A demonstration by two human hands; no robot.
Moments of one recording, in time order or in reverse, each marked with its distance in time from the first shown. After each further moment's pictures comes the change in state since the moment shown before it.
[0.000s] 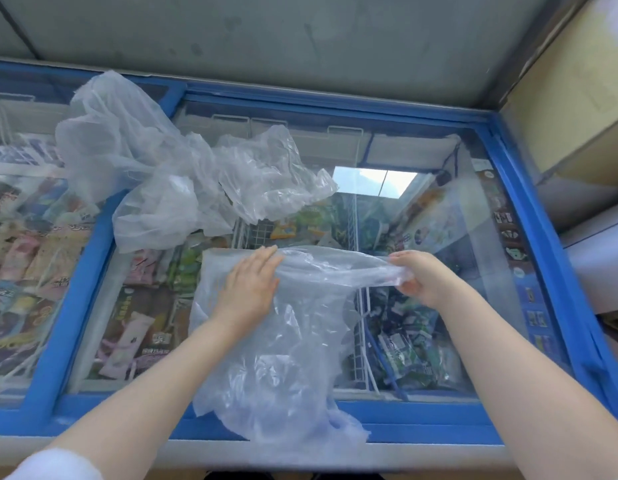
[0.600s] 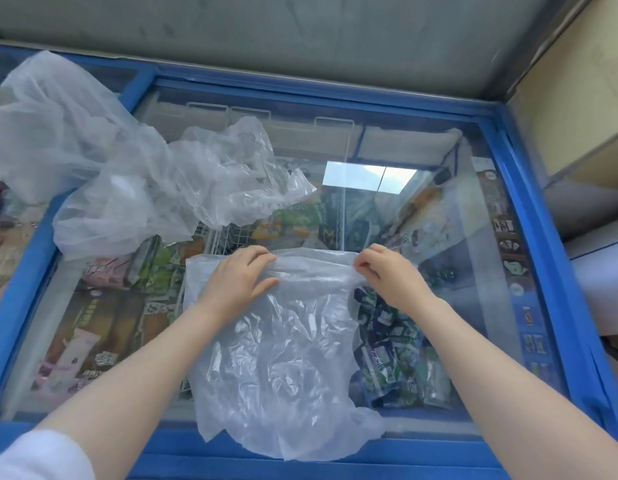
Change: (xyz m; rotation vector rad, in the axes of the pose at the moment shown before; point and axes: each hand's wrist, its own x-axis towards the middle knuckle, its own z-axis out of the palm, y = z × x) left_hand 0.063 -0.002 0.038 0.071 -0.111 0.125; right_hand 0.053 0.003 -0.016 -1.226 -0.045 -0.979
